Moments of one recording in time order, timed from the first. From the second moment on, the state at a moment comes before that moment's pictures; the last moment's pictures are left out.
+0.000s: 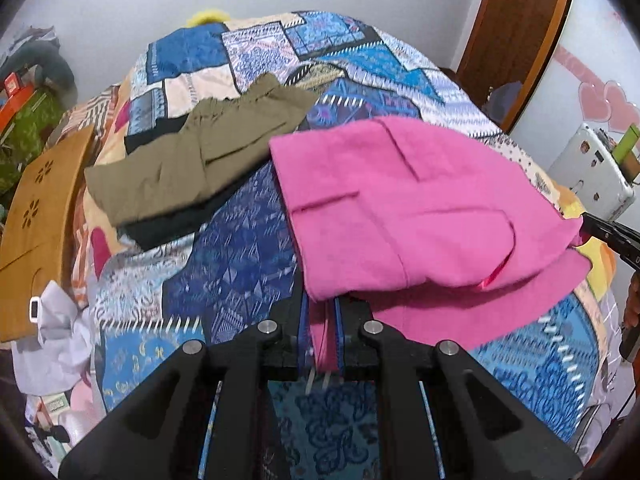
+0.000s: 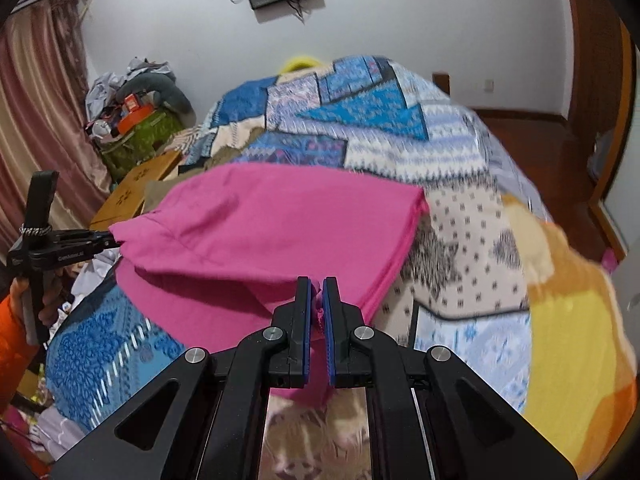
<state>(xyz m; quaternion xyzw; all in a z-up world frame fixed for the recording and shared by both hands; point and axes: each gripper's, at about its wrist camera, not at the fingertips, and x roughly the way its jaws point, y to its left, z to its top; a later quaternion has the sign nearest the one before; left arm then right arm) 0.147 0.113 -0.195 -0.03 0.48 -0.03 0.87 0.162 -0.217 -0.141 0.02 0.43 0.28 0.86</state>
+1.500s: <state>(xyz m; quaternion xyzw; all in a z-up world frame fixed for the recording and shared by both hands) 0.252 0.077 -0.213 0.03 0.50 -0.02 0.87 0.279 -0.226 -0.200 0.07 0.48 0.26 0.84</state>
